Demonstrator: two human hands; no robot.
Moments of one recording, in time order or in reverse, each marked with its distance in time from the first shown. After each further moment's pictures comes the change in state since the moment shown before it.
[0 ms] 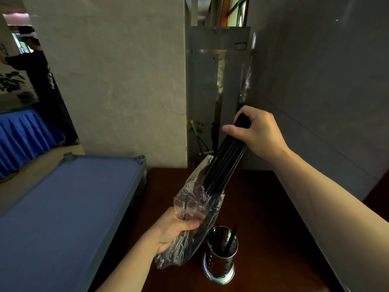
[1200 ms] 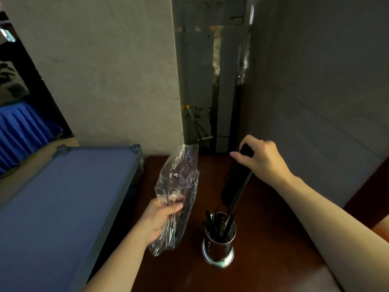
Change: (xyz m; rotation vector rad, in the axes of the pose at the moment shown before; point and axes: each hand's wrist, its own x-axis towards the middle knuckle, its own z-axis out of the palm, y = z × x) left_hand 0.017 -0.032 -0.021 -0.084 0.288 -0.123; right_hand -0.079 0.091 0.017 -0.241 -0.095 -0.066
